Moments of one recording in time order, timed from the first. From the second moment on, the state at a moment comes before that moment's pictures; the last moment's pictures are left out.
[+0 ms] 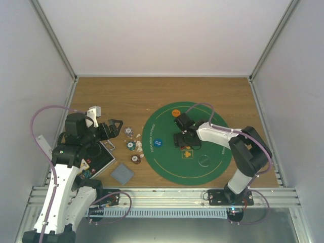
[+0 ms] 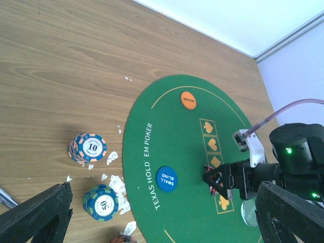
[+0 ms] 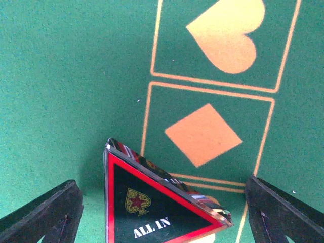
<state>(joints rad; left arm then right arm) -0.06 0.72 0.87 -0.74 0.42 -0.44 0.66 1.69 0.96 -0.58 0.07 0.55</state>
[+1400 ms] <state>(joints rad) -0.06 0.71 0.87 -0.75 0.42 -0.41 0.40 1.47 0.71 -0.59 0.18 0.74</state>
